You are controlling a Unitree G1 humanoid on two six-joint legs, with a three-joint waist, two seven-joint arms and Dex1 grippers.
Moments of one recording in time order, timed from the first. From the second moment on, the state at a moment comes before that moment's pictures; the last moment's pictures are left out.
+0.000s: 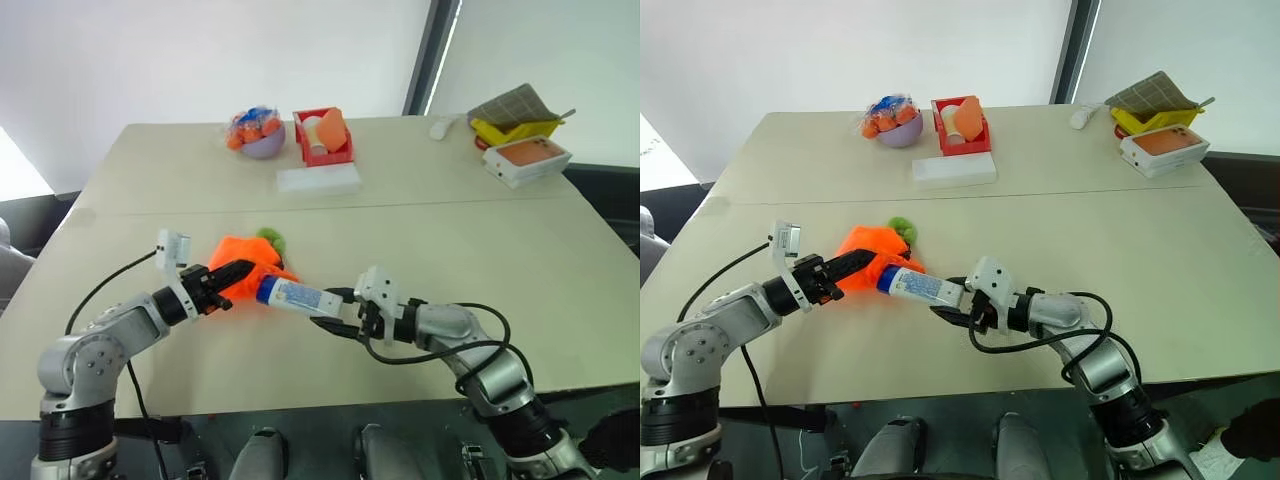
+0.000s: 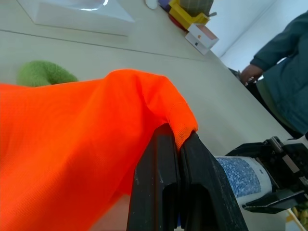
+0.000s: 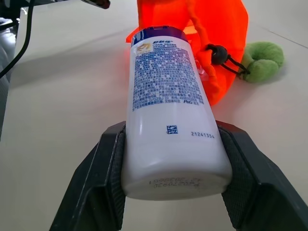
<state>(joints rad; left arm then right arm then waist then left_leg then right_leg) -0.19 0.51 0.32 -0.28 -0.95 0.96 -0.56 -0.25 -0.42 0.29 -0.26 0.28 0.41 0.81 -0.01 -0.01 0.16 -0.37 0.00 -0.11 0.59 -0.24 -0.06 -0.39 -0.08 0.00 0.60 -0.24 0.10</state>
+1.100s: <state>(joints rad) -0.19 0.56 0.16 -0.42 -0.94 0.95 -0.56 -0.57 -0.14 0.47 0.05 0.00 0.44 0.64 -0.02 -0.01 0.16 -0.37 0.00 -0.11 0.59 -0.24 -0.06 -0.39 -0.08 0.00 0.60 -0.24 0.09</state>
